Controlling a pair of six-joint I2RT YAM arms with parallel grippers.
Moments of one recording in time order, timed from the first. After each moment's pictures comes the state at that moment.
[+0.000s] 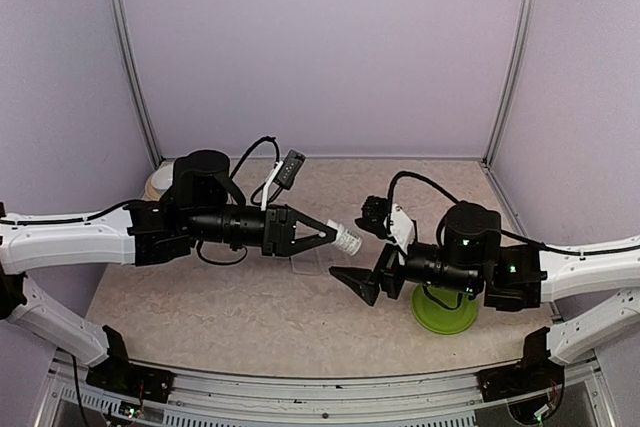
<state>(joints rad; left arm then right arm) -0.98 1.34 0.95 0.17 0.50 -0.57 1.20 1.15 0.71 0.28 0.12 -0.10</state>
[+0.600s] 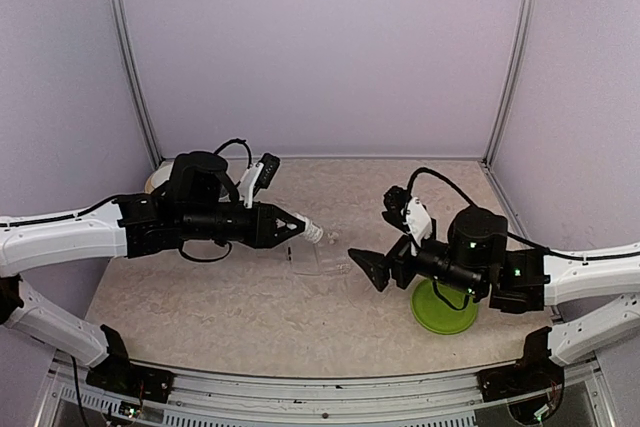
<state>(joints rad) -0.91 1.30 0.95 -0.09 0.21 -0.48 1.15 1.11 0.63 0.31 0.29 -0.03</state>
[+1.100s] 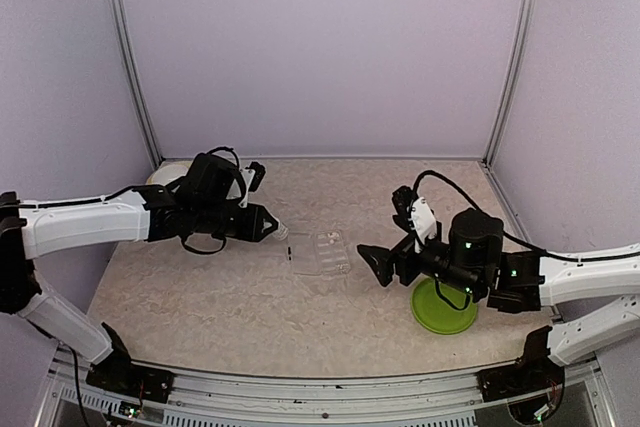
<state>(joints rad) -0.75 1.42 0.98 -0.23 0.02 -0.38 1.08 1.11 0.58 0.32 0.32 0.06</state>
